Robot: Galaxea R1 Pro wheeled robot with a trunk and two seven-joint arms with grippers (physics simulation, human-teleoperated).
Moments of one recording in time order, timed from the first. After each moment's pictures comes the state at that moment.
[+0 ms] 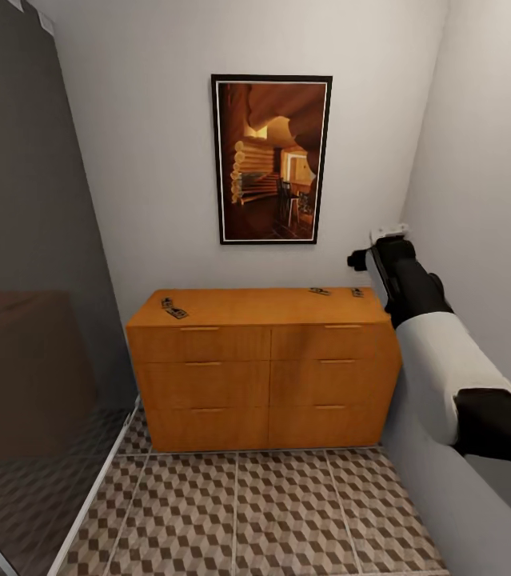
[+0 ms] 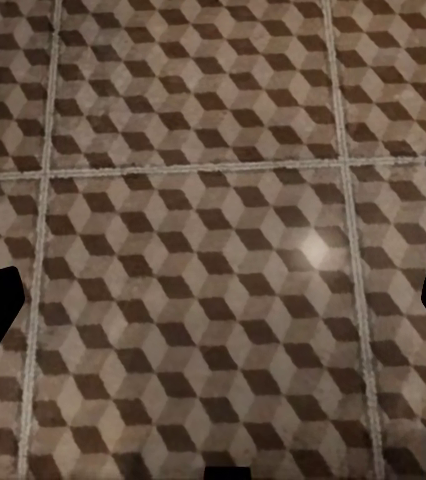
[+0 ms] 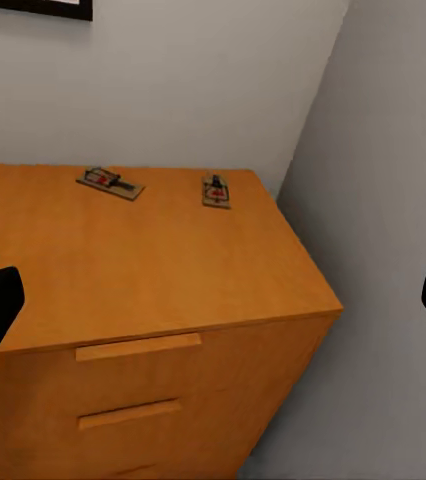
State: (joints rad) left arm -0.01 0.04 0.00 -0.49 0.00 -0.20 0.00; right arm -1.34 0.00 0.00 -0.78 0.17 0.82 -0.18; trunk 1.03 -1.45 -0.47
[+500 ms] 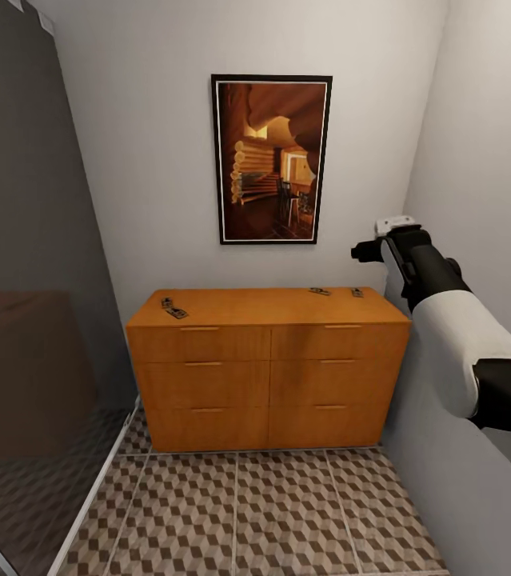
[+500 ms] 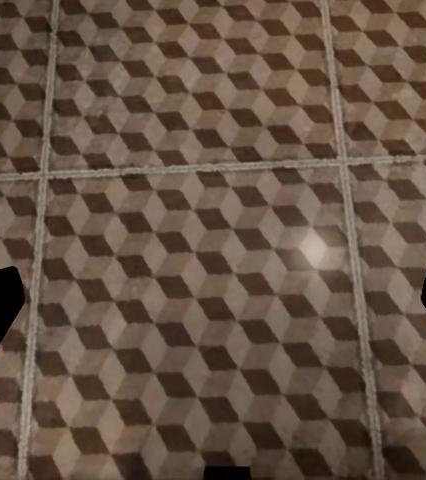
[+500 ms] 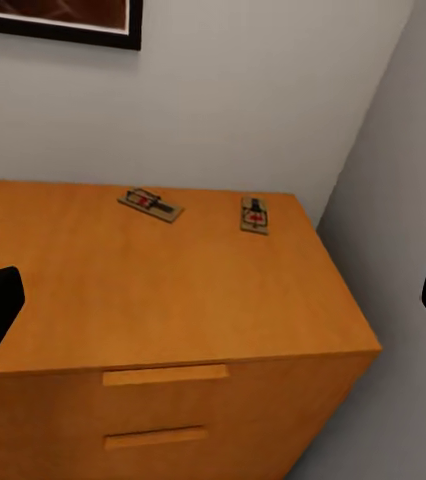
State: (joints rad) left arm -0.01 0.04 0.00 -0.49 0.00 -0.20 0.00; right arm -1.45 -0.07 0.00 -0.60 0.17 0.71 0.00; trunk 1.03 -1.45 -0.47
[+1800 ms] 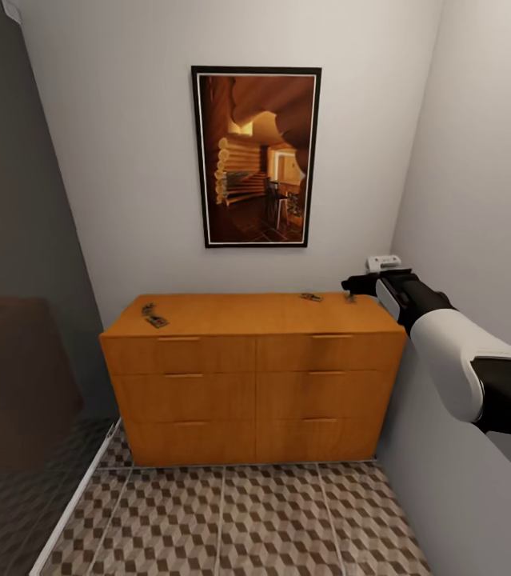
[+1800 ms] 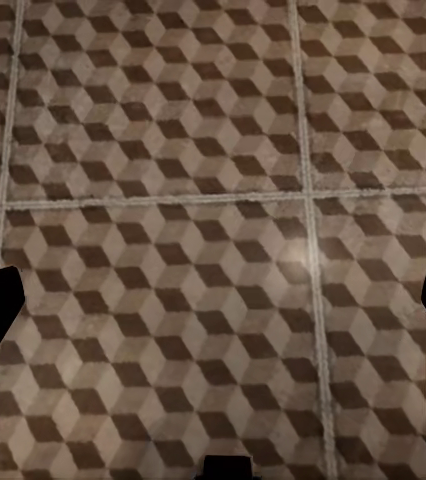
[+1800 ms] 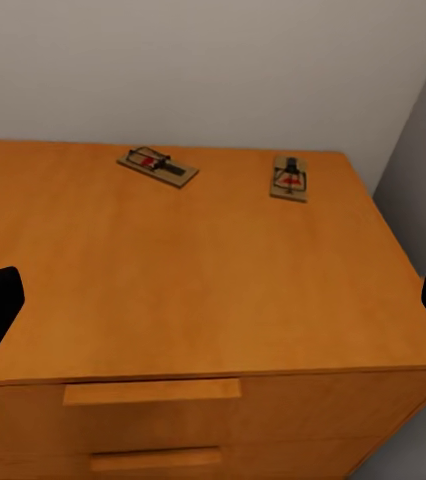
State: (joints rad) left arm -0.01 0.04 0.00 -0.48 0.00 -0.20 0.00; right arm -1.43 -0.09 -0.02 -0.28 0.10 0.42 0.06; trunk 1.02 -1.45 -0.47
